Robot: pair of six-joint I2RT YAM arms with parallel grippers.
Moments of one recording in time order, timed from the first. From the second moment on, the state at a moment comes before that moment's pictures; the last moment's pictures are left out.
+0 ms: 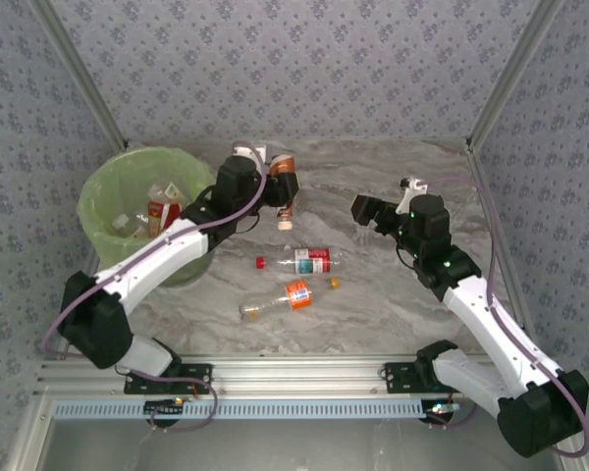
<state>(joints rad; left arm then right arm) -0.65 1.44 1.20 -0.12 0.01 -0.54 0.38 0.96 0.80 -0.19 -0.03 0.53</state>
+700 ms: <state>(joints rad) -0.54 1.08 1.24 -0.38 -0.22 -0.36 0.52 1.05 0.84 -0.13 0.02 0.42</state>
